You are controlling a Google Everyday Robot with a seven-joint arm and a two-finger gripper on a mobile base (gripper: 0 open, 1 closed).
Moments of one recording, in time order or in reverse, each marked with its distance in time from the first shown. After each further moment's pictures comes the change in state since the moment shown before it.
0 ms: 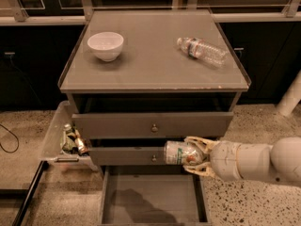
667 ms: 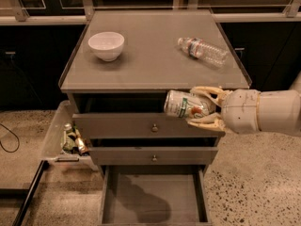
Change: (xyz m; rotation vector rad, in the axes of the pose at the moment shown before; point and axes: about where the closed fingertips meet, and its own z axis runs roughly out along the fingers) arm -0.088 -0.114 -0.072 0.099 -0.114 0.031
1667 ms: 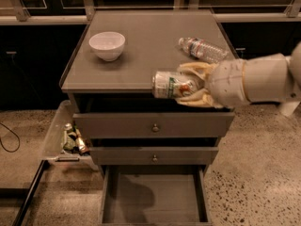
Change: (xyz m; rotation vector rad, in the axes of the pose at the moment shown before) arm -0.043 -0.039 0.010 -0.032 0.047 -0.119
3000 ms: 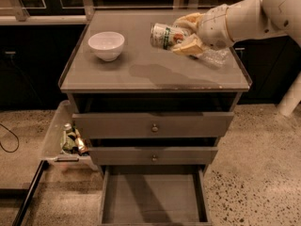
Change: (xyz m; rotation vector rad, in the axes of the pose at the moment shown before) arm 0.022 -0.150 0.041 0.025 -0.021 0.095
